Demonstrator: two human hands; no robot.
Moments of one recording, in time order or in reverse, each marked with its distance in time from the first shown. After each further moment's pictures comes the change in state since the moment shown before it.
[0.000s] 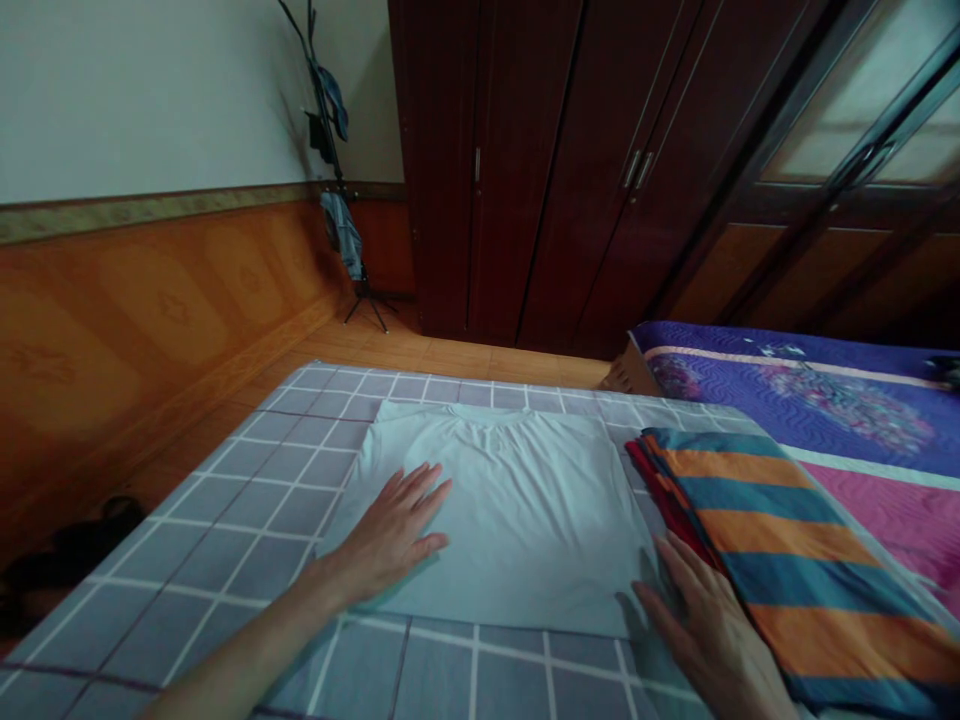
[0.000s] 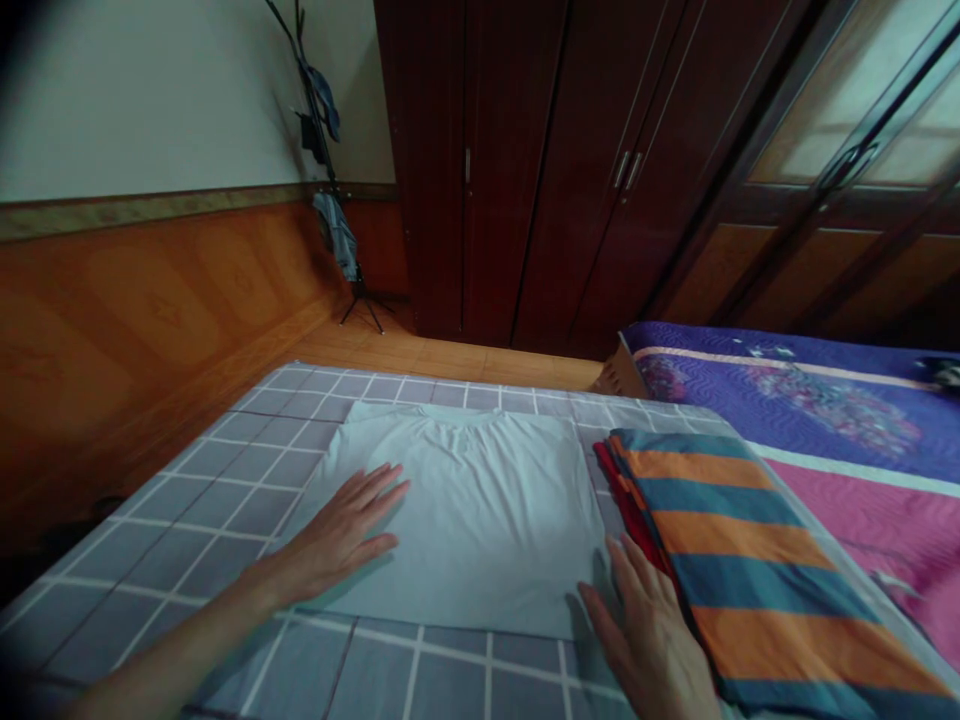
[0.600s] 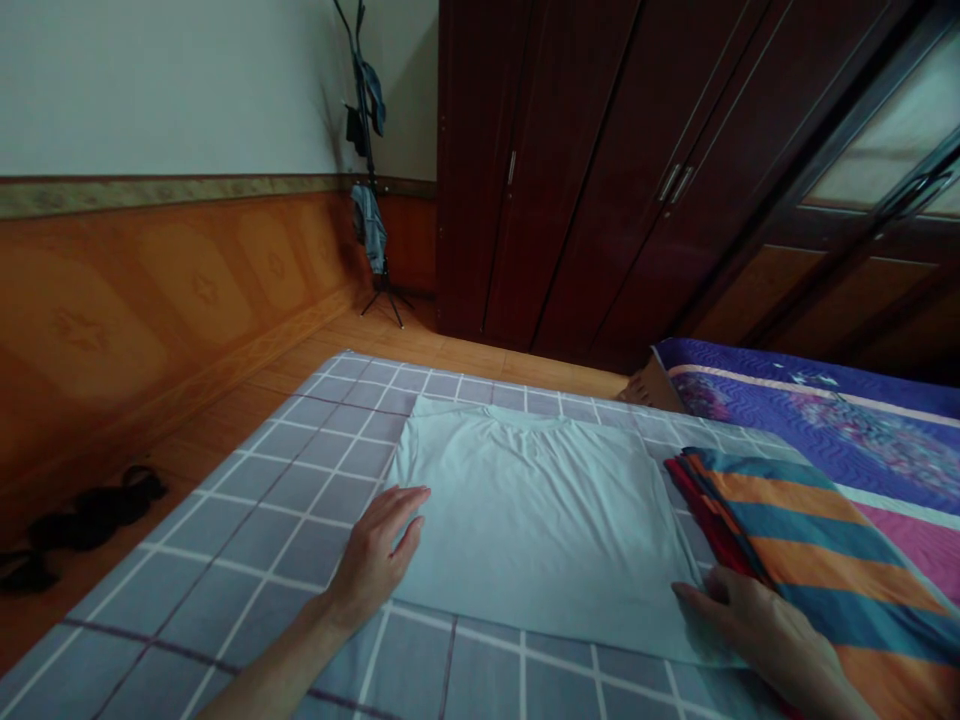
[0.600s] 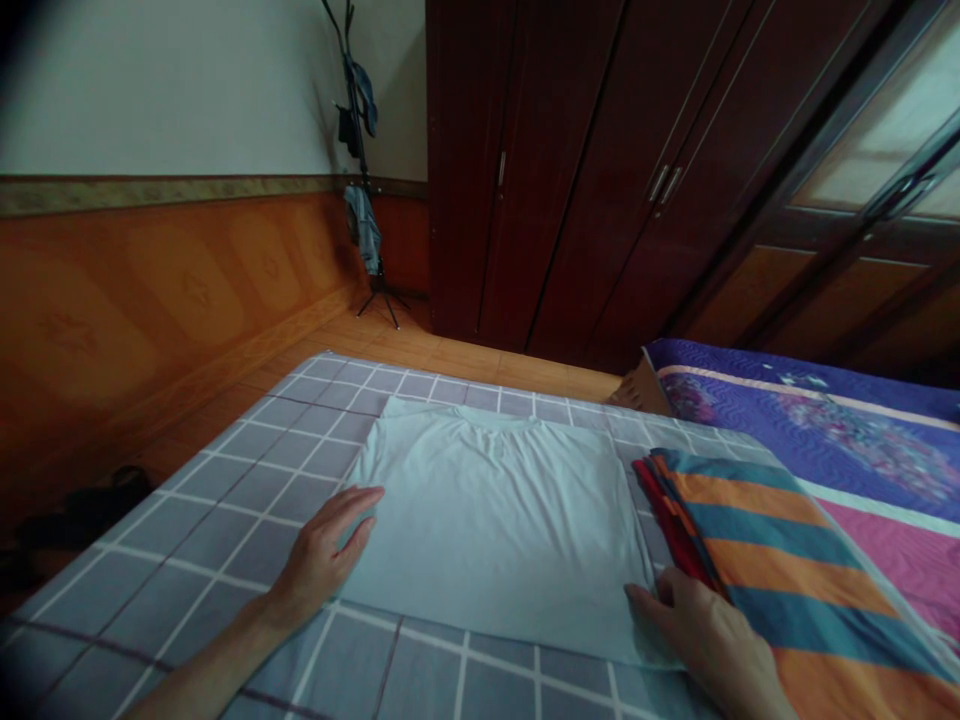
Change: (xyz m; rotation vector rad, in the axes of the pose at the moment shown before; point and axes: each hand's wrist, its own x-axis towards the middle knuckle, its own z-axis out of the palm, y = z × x) left_hand -0.056 -0.029 0.020 -0.268 0.578 -0.214; right_hand 0.046 0.005 -0.020 -0.046 -0.424 0.344
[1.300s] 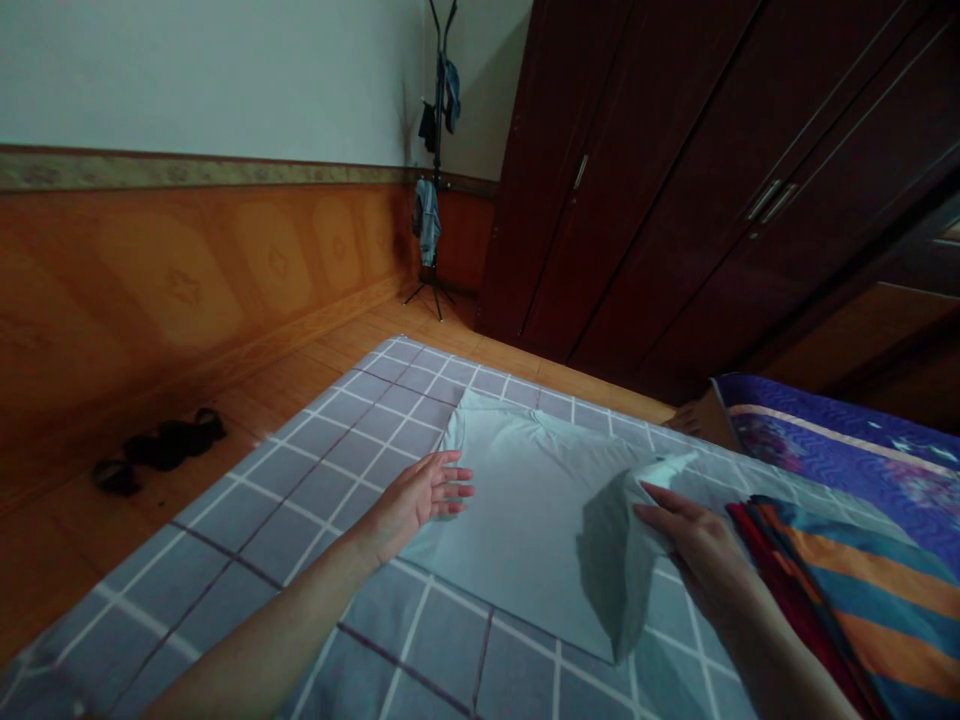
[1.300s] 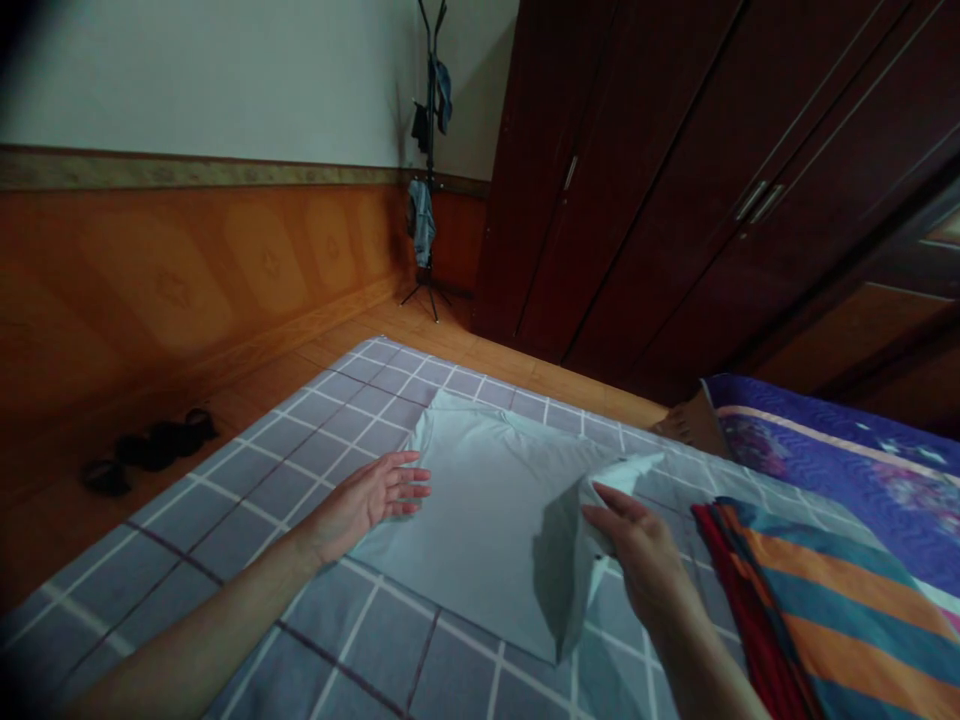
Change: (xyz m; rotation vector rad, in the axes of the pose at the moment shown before) left_hand 0.024 0.005 -0.034 -1.401 -0.106 -0.803; right_hand 0.027 -0.173 -0.040 1.074 -0.158 0.011
